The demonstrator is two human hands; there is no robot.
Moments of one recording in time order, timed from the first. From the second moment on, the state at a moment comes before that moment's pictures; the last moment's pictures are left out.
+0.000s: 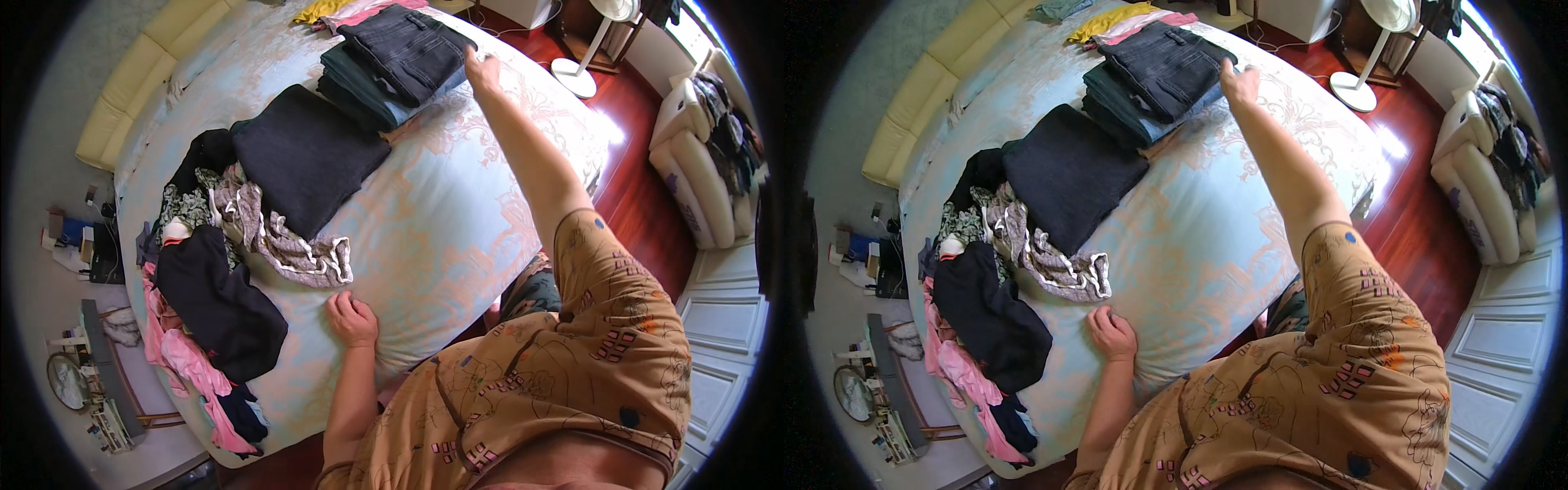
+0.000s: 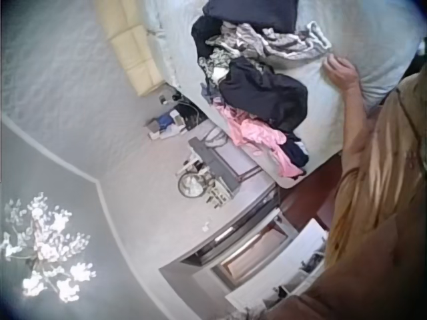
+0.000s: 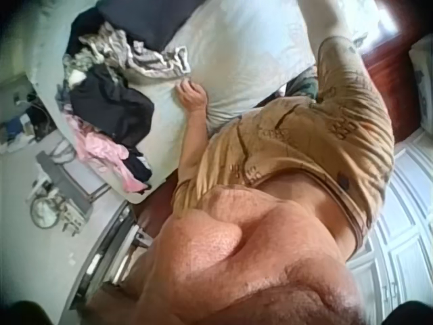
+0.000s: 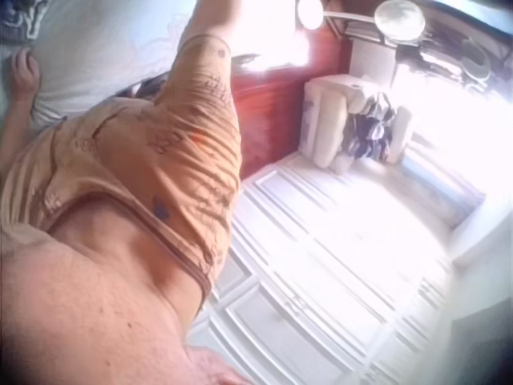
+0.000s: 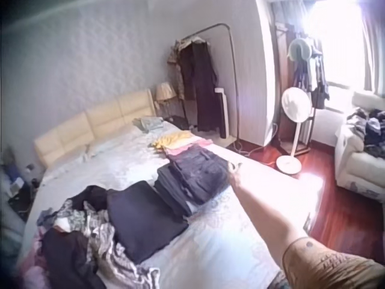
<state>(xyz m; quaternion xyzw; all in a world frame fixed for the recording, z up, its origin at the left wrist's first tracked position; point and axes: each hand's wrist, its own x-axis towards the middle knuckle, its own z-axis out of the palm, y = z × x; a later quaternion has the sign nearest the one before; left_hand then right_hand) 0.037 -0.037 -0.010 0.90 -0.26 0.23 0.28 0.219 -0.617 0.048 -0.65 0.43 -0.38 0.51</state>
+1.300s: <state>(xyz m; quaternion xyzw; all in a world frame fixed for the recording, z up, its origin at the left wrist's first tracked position) 0.026 -0.010 0.010 0.91 -0.18 0.21 0.30 0.053 -0.186 0.005 -0.99 -0.02 -0.04 0.13</state>
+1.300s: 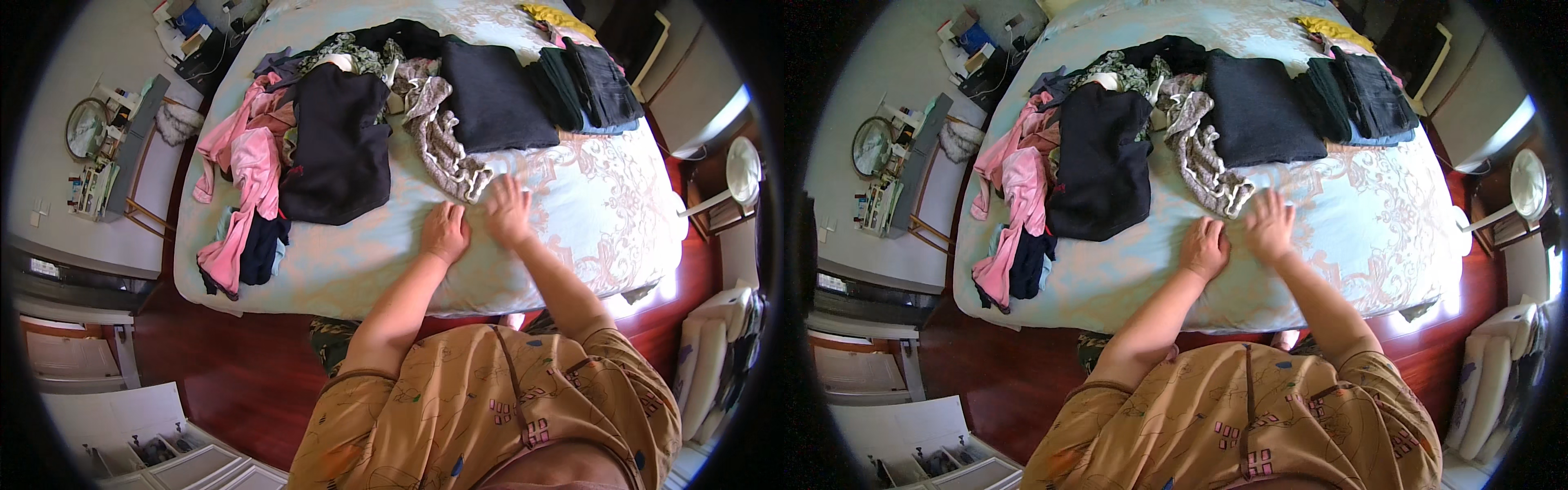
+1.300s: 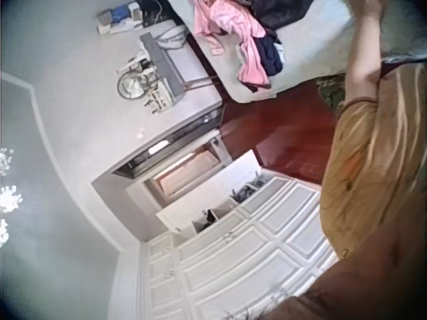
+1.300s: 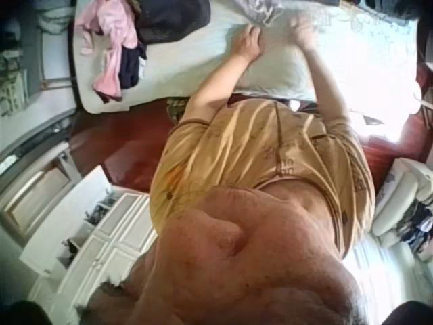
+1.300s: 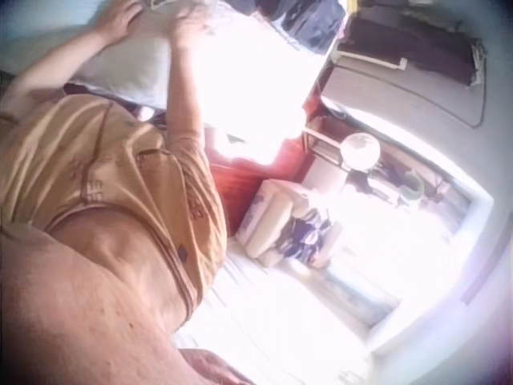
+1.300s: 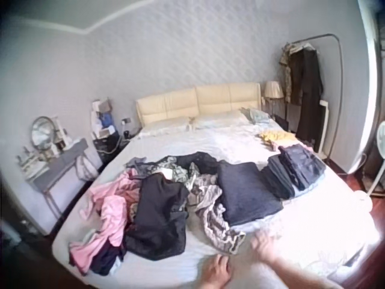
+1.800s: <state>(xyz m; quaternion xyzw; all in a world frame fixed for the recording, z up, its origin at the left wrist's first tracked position) 0.067 0.213 0.040 0.93 0.12 0.22 0.27 0.011 -0.154 0.028 -0.96 -0.15 -0.18 0.17</state>
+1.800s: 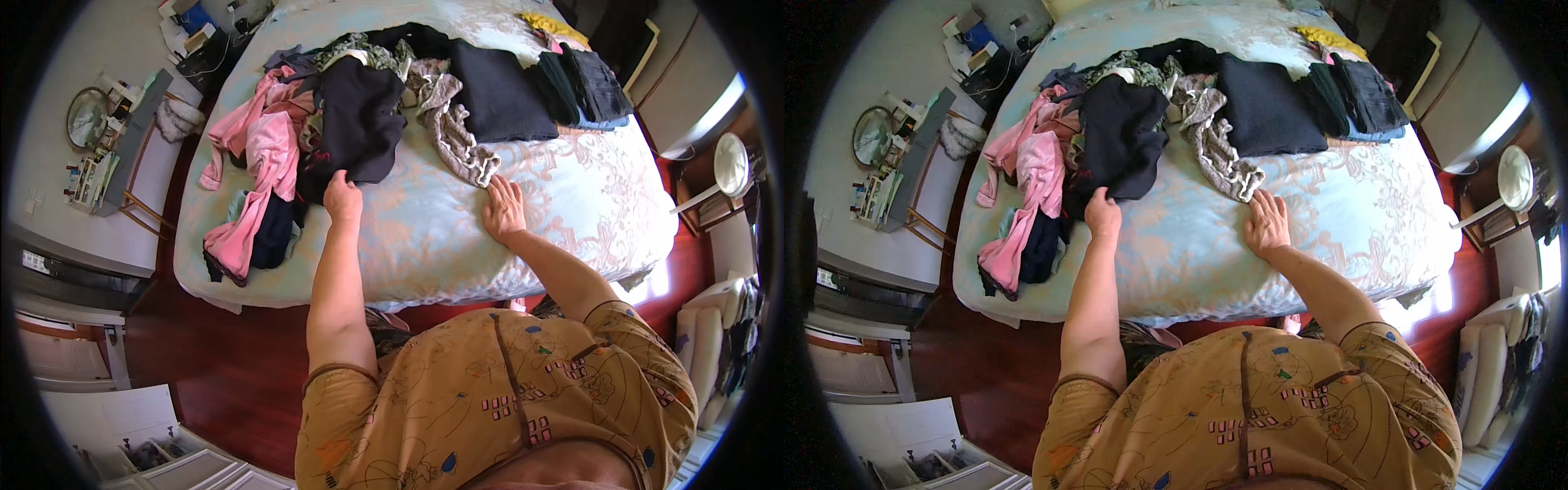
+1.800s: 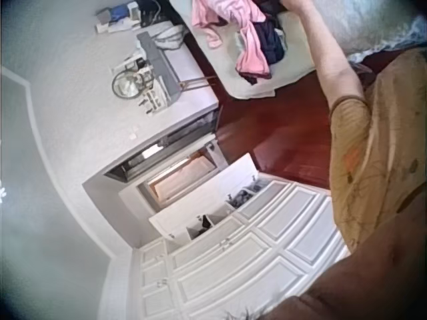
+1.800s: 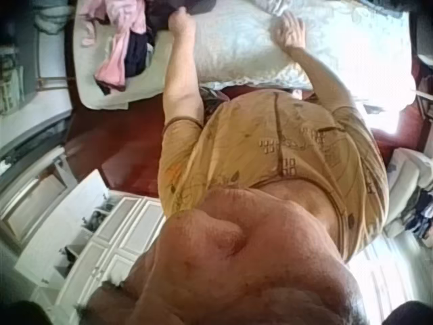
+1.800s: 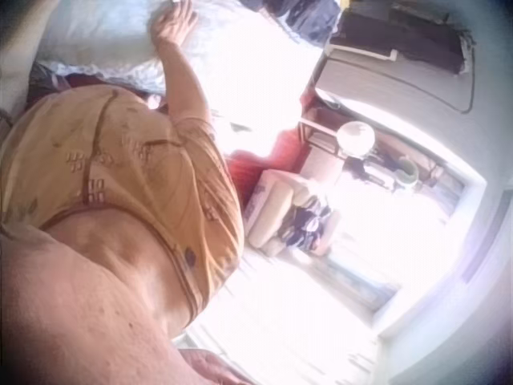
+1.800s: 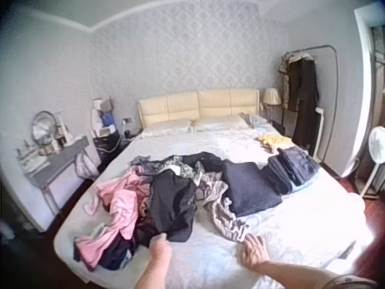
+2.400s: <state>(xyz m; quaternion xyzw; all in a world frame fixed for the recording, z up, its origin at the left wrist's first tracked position) -0.147 0.014 0.080 0.74 -0.34 -0.20 0.55 -0.069 -0.179 0.031 -0.41 0.06 0.36 0.84</state>
